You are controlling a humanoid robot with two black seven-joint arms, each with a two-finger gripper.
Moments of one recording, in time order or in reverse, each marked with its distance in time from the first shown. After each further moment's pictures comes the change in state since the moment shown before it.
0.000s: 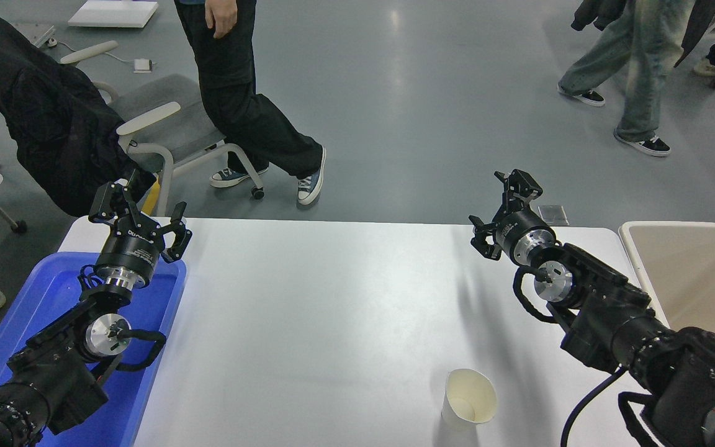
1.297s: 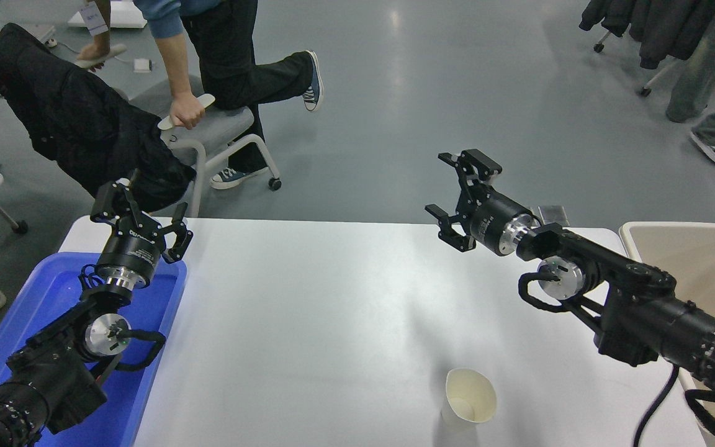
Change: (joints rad) left arm -0.003 0.004 0.012 0.000 0.000 0.004 0.001; right arm -0.005 -0.413 -0.196 0.754 -0.374 0.046 0.008
